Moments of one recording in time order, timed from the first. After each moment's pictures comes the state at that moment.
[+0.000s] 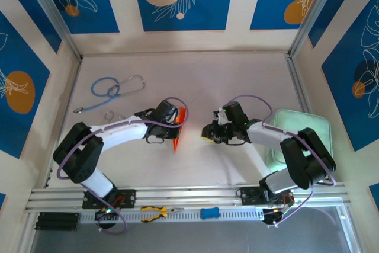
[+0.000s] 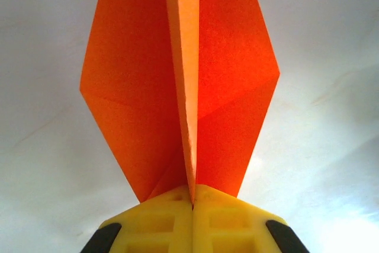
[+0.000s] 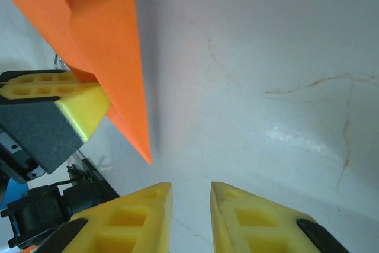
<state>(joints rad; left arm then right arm) -0.74 1.58 0.91 -0.42 0.09 -0.55 0.49 1.44 0.61 -0.11 -0.65 0.82</state>
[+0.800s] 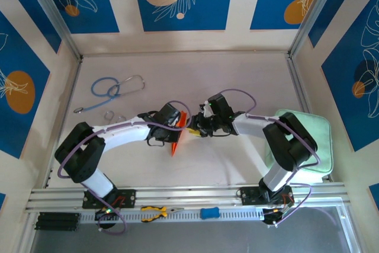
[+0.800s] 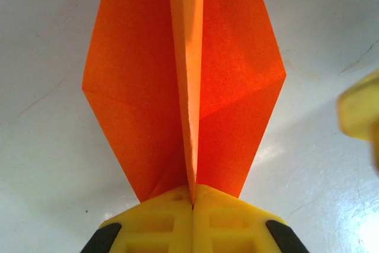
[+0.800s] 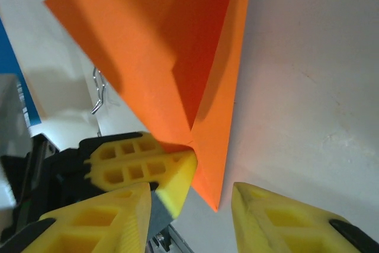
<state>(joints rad) -0.78 1.59 0.91 -0.46 0.06 -0.54 0.59 1.67 0.79 0.05 -0.68 1.02</state>
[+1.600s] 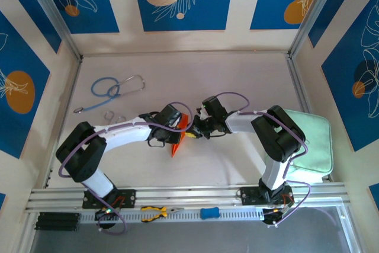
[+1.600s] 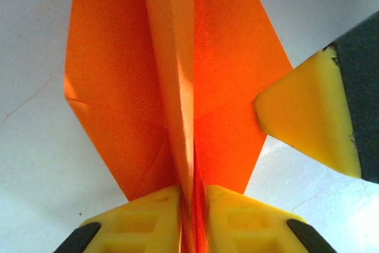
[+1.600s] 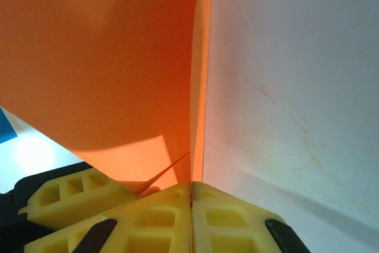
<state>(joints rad) -0.79 1.60 0.91 -0.46 0.06 -0.49 0.61 1.78 0.84 0.03 -0.66 1.04</state>
